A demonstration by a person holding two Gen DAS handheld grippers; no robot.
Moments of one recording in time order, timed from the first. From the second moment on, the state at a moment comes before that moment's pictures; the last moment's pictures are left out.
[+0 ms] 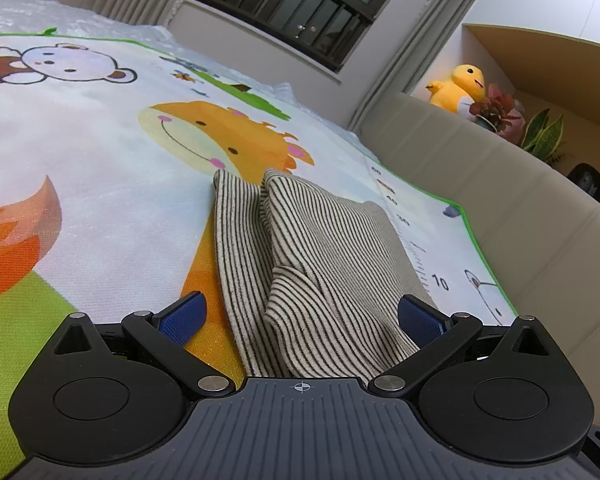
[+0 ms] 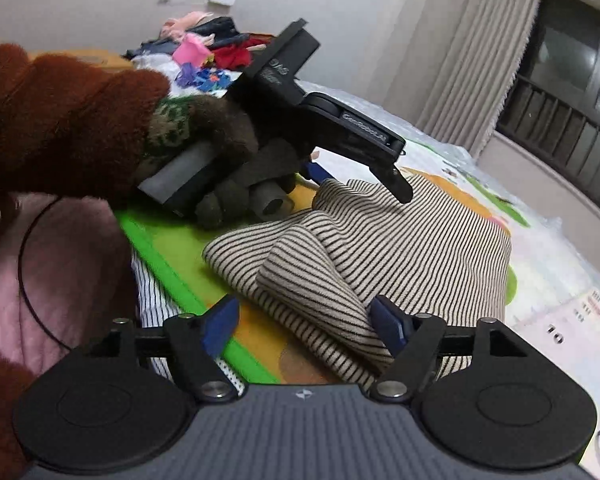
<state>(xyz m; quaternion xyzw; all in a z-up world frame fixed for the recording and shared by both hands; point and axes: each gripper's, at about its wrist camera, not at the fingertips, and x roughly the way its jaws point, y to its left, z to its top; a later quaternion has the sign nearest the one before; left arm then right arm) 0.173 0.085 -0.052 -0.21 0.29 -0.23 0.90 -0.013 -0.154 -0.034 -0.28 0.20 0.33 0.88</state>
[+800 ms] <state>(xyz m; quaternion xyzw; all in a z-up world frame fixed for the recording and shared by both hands) 0.042 -0.009 -0.034 0.32 0.19 -0.34 0.86 0.038 -0.197 -0.011 -0.06 0.27 0.33 0.90</state>
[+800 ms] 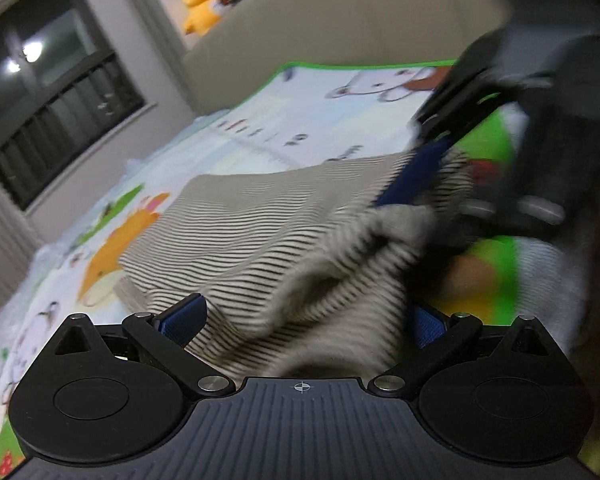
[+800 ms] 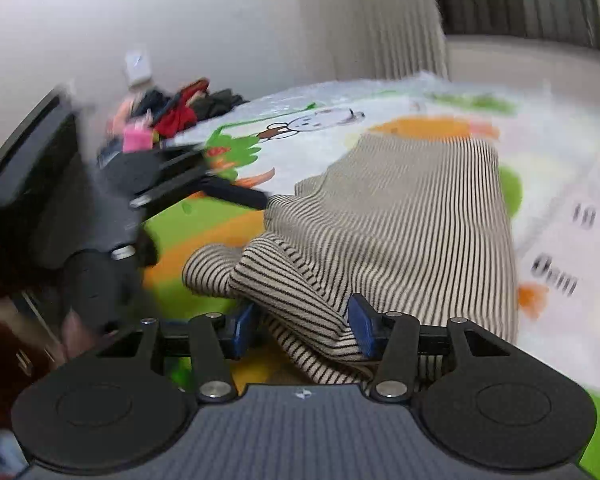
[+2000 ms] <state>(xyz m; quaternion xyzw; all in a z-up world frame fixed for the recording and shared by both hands) 0.131 0.088 0.024 -0.07 0.28 -0.29 0.91 0.003 -0.162 0.020 -0.33 0.20 0.28 0.88</state>
